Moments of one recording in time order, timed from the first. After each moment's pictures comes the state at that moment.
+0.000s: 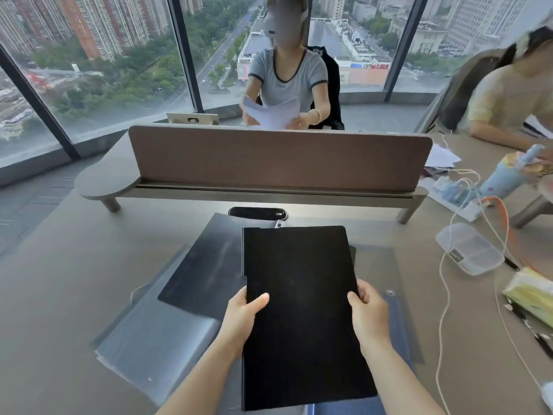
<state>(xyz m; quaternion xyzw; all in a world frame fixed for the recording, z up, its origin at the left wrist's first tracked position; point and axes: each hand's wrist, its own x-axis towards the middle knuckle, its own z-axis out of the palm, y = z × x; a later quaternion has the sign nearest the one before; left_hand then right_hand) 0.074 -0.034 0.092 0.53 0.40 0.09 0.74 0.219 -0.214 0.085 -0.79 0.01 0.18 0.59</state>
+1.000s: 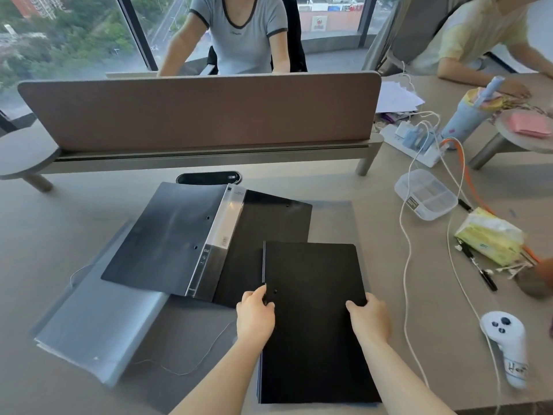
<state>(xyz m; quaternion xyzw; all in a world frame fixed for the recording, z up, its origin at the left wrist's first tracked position) 0.133 -0.159 -0.012 0.78 0.45 -0.07 0.43 0.244 -0.351 -0.011 -0.93 0.12 0.19 0.29</state>
